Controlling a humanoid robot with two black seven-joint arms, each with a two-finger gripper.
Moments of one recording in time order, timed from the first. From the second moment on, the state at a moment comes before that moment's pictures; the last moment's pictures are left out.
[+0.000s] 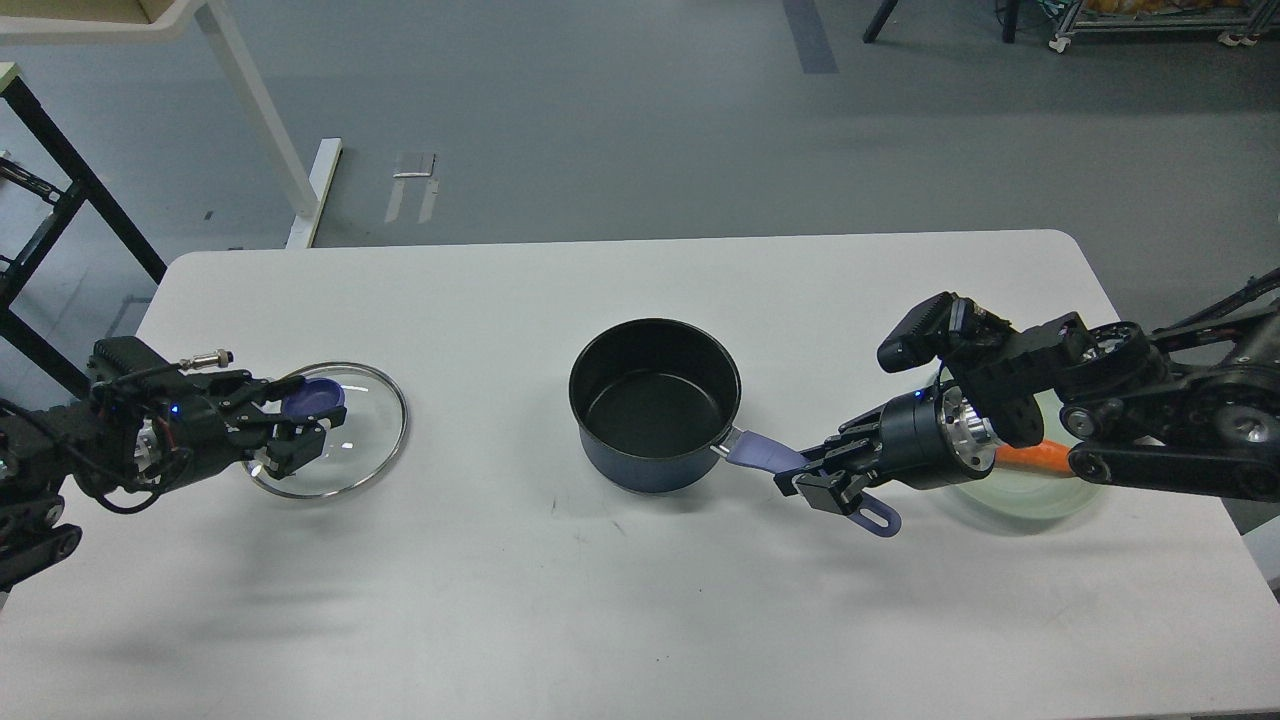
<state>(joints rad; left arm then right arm) -0.82 0.77 0.16 -0.84 1.61 0.30 -0.49 1.50 -0.56 -0.68 1.42 -1.28 0.10 0.34</state>
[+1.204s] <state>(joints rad) -1.13 0.65 -0.05 -0.83 0.15 -0.11 -0.49 0.99 -0.65 0.44 1.18 -0.75 -0.07 0.34</state>
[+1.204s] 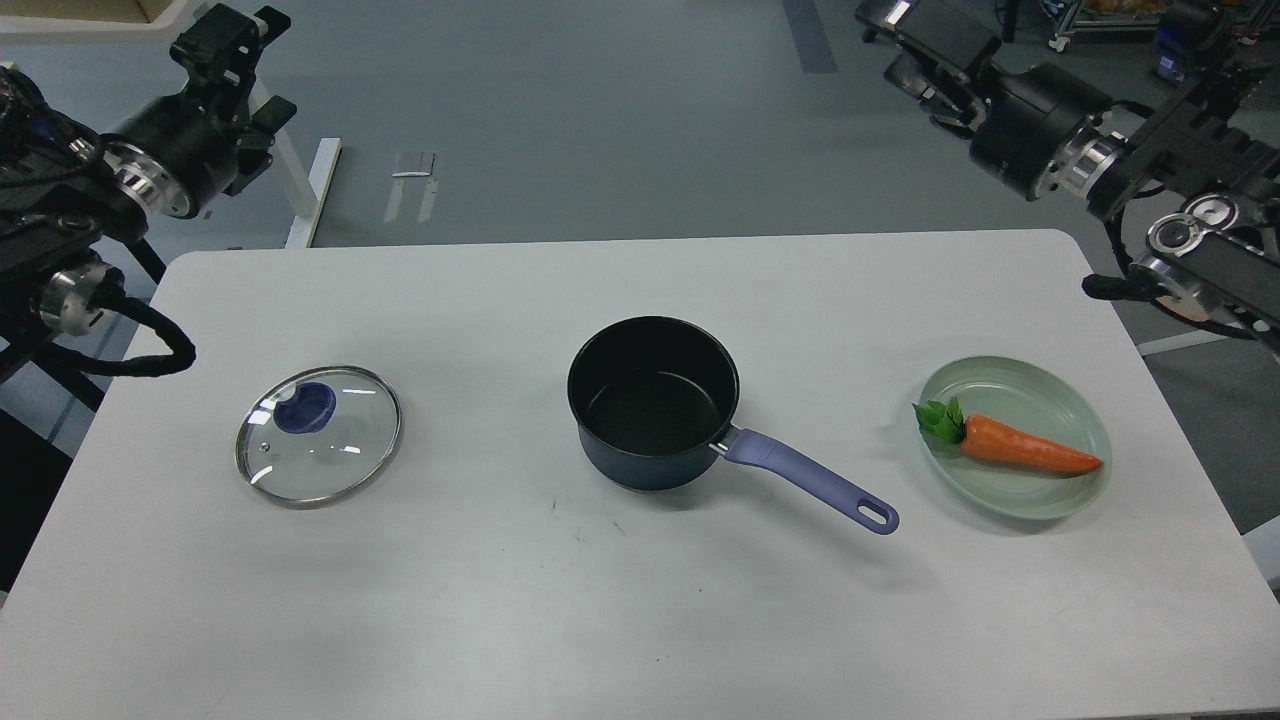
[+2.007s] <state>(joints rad) -0.96 0.45 -0.23 -0.60 -0.29 -0.21 -0.49 0.89 -0.49 0.68 0.96 0.00 -0.11 0.34</state>
